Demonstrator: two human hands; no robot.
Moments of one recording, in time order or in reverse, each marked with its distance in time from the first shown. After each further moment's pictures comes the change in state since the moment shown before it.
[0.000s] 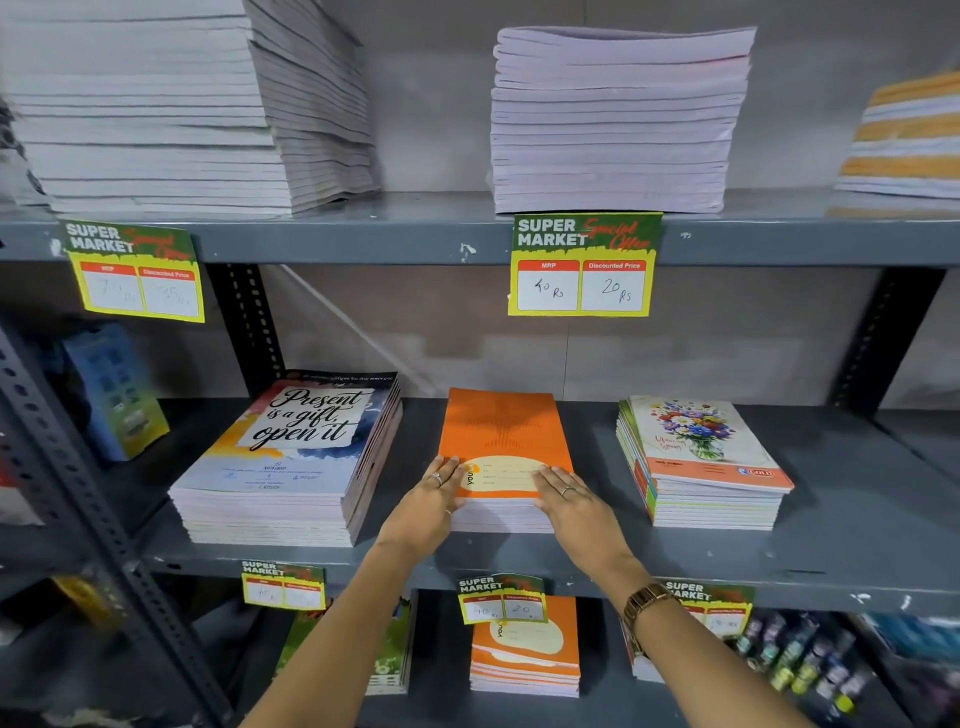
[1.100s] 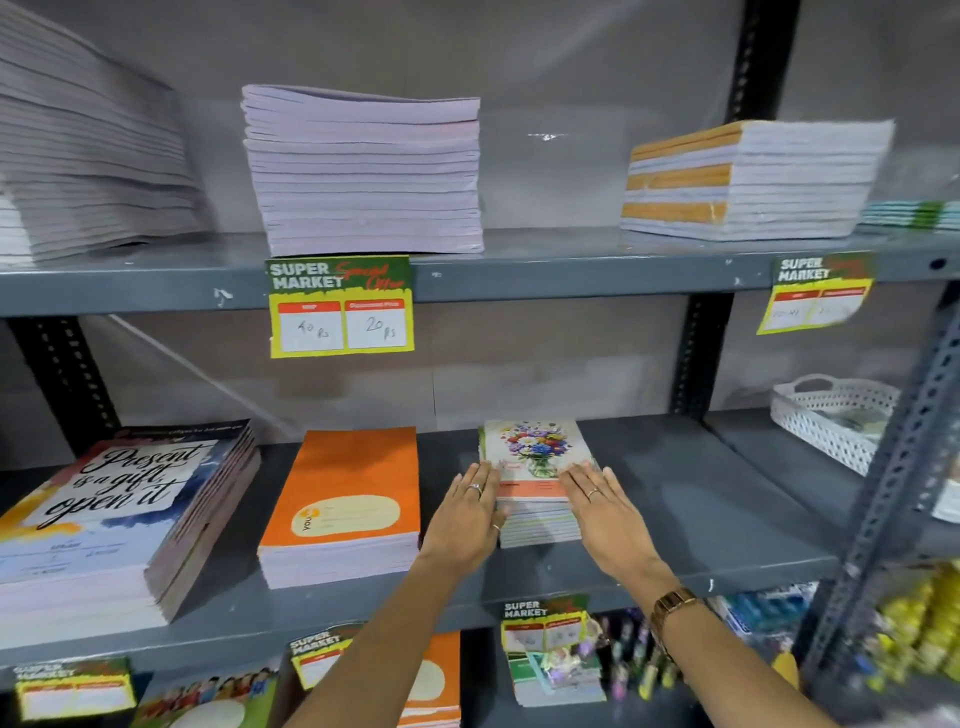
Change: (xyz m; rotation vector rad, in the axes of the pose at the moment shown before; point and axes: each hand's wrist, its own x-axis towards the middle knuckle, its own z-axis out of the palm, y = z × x) left_hand 0.064 0.206 0.065 0.152 0.088 0.287; right_hand -0.082 0.186 -0.063 -0.183 0.095 0.184
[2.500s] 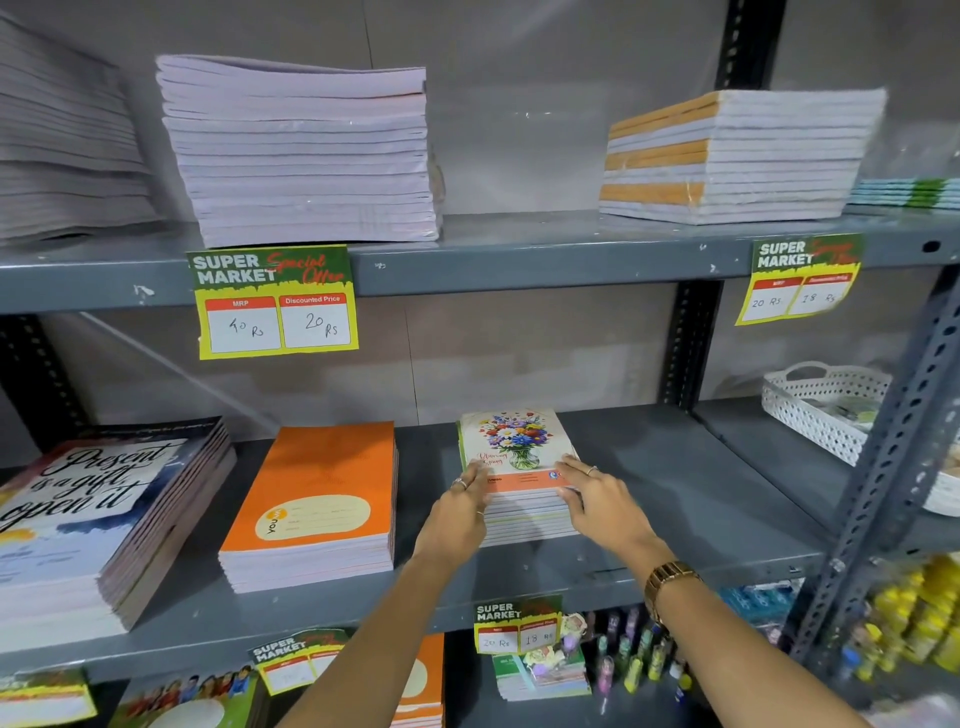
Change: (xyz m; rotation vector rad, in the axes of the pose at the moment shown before) left_hand 0.019 0.016 0.016 -0.308 -0.030 -0.187; right_hand 0.013 0.031 -0.011 0.364 -0.097 0.142
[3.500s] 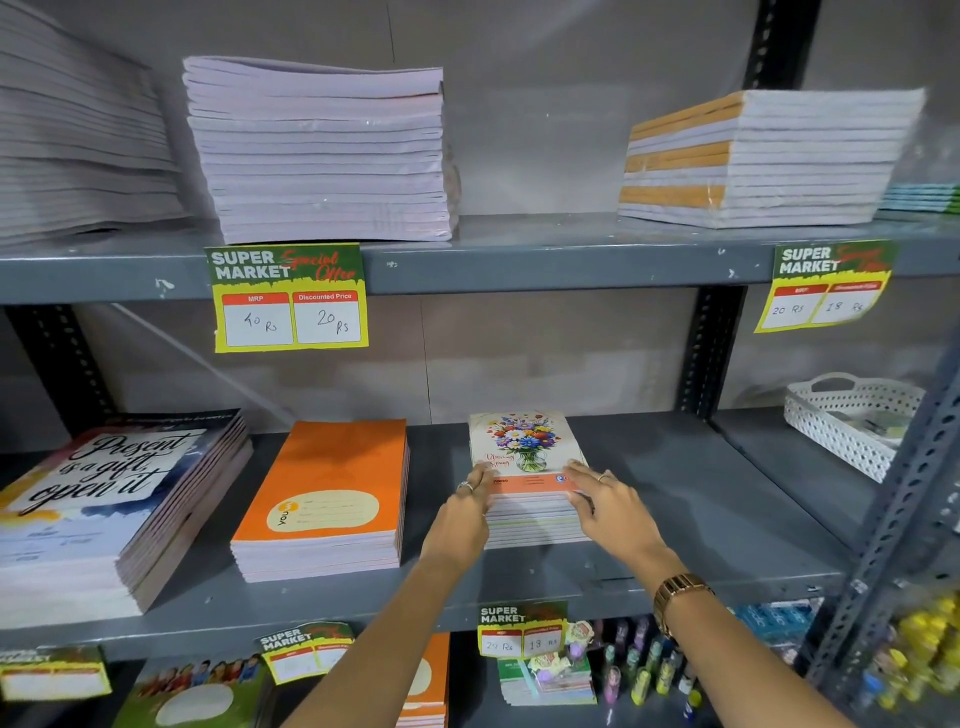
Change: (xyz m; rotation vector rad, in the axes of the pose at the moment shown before) left_hand -0.001 0.002 0.001 0.046 0.023 -0.032; right_hand 0.004 0.004 0.004 -0.025 -0.012 -0.032
